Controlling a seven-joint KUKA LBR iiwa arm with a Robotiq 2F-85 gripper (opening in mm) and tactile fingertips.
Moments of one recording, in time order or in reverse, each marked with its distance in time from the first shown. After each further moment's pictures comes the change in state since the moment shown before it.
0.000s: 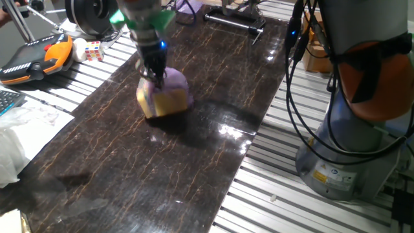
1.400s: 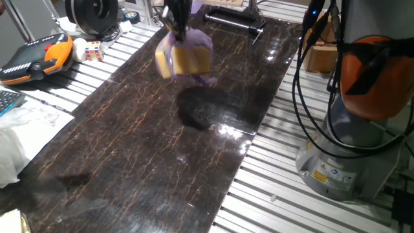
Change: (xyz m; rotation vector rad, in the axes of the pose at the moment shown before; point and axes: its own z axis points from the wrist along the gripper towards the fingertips) arm 0.067 -0.049 -0.132 -0.039 0.028 0.142
